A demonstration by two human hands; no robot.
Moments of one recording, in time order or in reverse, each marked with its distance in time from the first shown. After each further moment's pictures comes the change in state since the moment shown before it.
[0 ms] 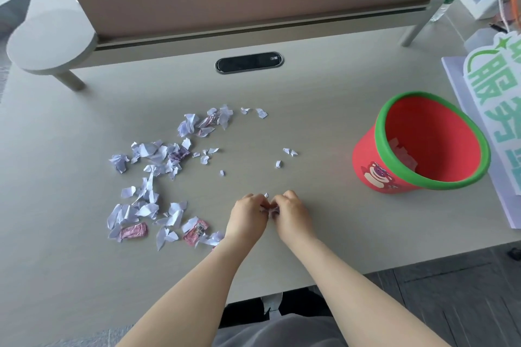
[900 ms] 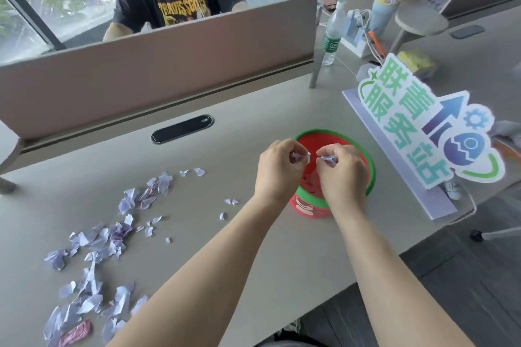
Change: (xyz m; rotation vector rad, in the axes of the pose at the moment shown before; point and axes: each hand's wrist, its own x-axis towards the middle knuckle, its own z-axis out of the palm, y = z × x) left_hand 0.027 0.263 -0.023 -0.311 0.145 0.498; right_hand -0.016 0.052 -0.244 0.341 0.903 0.127
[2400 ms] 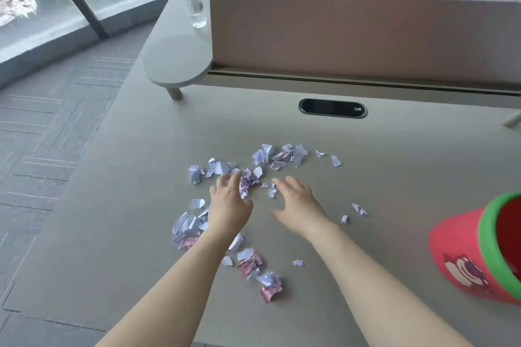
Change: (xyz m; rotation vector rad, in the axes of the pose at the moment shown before) left_hand -0.122 -0.258 -0.229 0.406 0.259 -0.738; right_hand -0.154 -0.107 0.255 -0.490 -1.211 -0.490
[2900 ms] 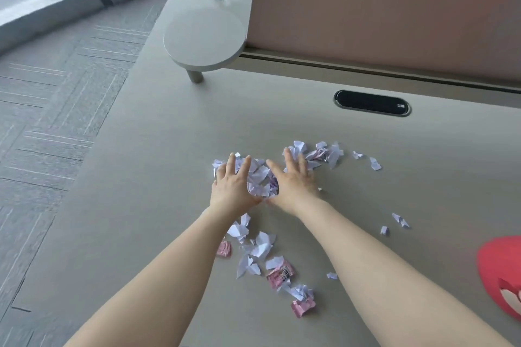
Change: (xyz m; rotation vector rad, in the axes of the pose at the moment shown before) left_hand 0.071 -0.064 -0.018 0.234 -0.191 0.058; right_hand 0.092 -0.056 0.036 -0.273 -0.027 -0.037
